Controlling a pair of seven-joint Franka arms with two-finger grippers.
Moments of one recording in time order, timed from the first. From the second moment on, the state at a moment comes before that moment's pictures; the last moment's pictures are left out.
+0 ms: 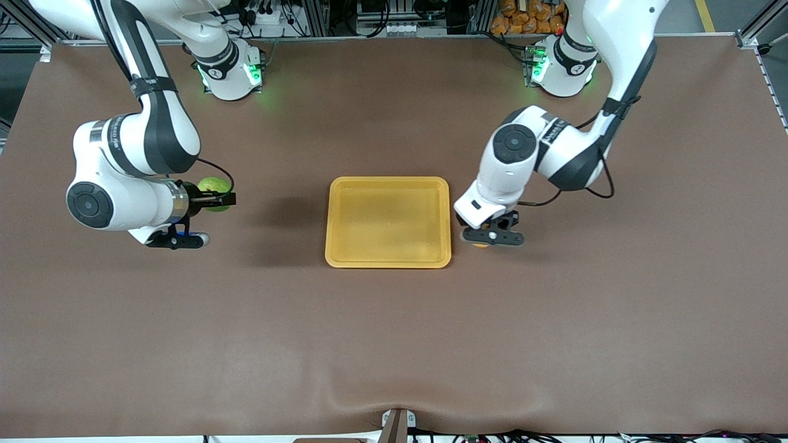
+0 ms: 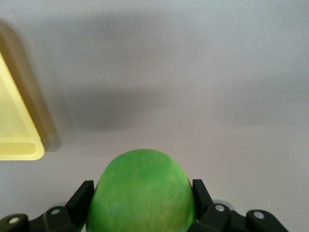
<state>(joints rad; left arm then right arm) -0.25 0.41 -0.35 -1.88 0.29 2.33 -0.63 0.20 0.27 -0.05 -1.83 0.15 1.69 0.15</state>
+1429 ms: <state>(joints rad) -0.39 0.65 -0.35 -1.73 0.29 2.33 -0.92 0.53 0.31 -0.01 -1.90 0.30 2.00 0.63</state>
